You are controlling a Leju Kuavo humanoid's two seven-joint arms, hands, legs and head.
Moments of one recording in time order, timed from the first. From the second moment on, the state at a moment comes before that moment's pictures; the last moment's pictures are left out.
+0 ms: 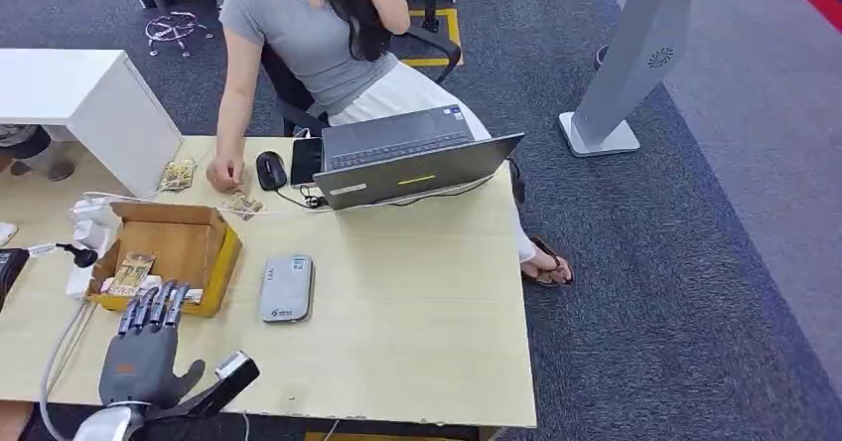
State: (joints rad) left arm 0.24 0.18 -0.08 -1.67 -1.38 0.21 0.16; right arm -0.05 0.17 -0.97 -0.21 1.11 -0.21 0.08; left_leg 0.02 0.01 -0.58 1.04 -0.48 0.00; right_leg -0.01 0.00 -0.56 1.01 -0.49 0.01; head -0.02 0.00
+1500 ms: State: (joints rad) left arm 0.04 0.16 0.07 -1.51 -1.33 0.23 0.16; right arm -0.05 0.17 -0.97 -0.21 1.17 -0.19 0.08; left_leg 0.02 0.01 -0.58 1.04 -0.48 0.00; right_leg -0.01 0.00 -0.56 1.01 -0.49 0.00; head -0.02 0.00
